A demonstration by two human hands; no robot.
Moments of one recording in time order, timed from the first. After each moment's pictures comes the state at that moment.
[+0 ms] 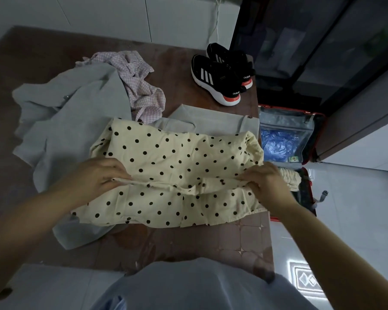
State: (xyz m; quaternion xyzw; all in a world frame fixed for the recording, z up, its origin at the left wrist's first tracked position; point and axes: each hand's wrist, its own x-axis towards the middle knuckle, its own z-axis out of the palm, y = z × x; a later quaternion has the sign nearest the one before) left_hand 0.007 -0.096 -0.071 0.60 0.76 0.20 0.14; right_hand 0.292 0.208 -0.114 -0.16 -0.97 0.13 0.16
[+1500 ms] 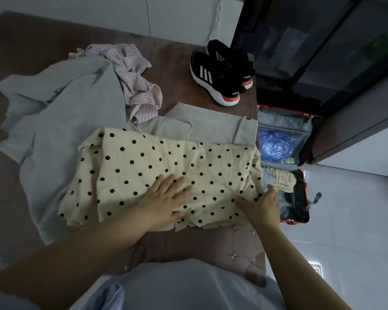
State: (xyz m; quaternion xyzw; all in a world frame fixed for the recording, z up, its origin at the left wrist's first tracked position) left_hand 0.116 -0.005 -0.152 0.61 0.75 -0.13 0.20; right_hand 0.304 0.180 -0.154 -0.62 -0.72 0.31 0.00
